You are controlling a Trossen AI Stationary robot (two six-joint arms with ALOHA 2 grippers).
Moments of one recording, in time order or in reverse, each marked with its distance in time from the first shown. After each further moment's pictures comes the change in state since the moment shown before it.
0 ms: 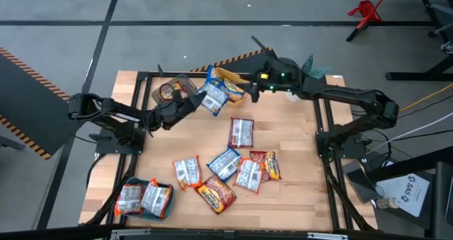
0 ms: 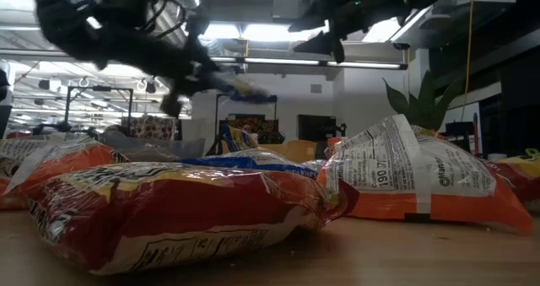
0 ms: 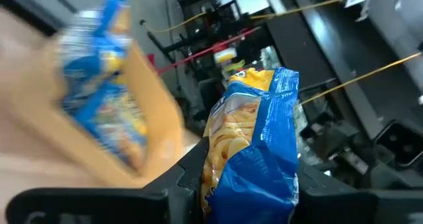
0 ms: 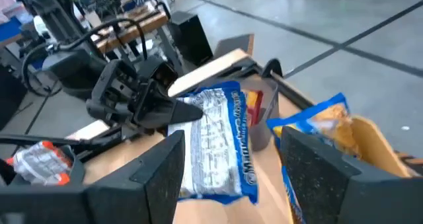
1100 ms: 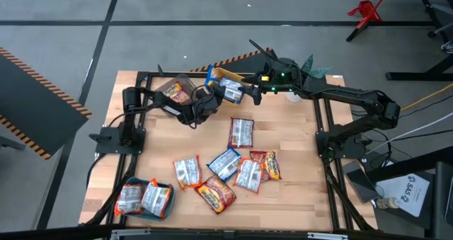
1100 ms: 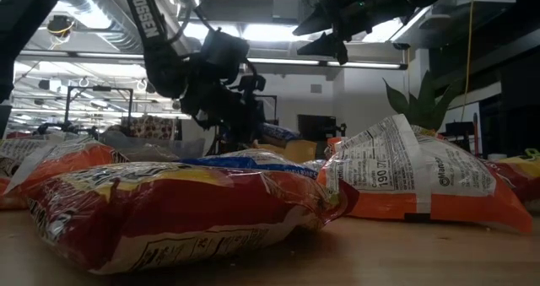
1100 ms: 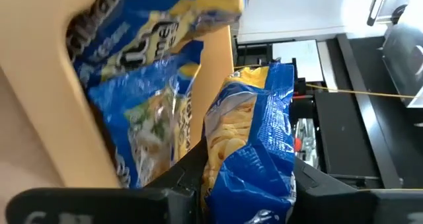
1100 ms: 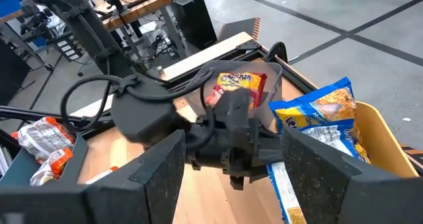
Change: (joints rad) left arm 0.102 0.602 0.442 -0.098 -0.139 -0.443; right arm -0.008 -0.010 0.000 -0.079 -0.045 -0.047
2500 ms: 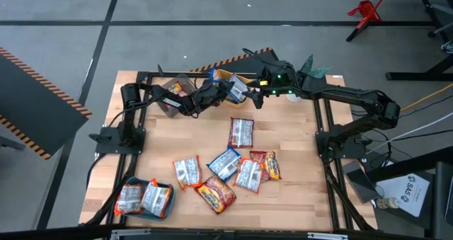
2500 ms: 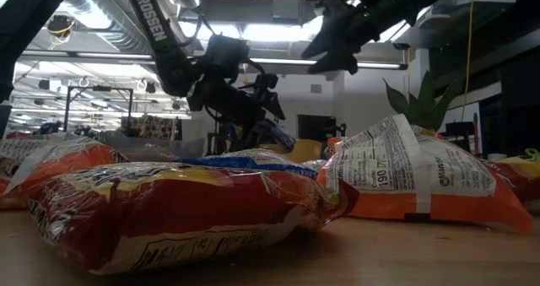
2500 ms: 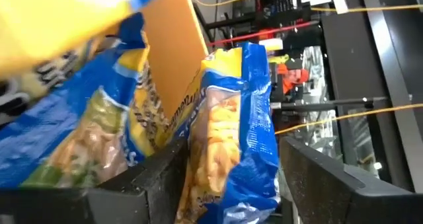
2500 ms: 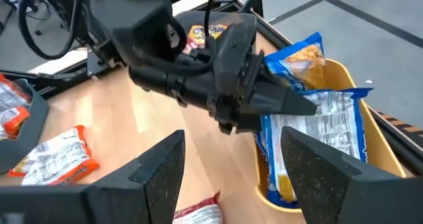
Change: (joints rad) left arm 0.113 -0.005 0.060 -0.012 0.381 0.187; right arm 0.000 0.001 -0.001 -0.184 0.064 -0.079
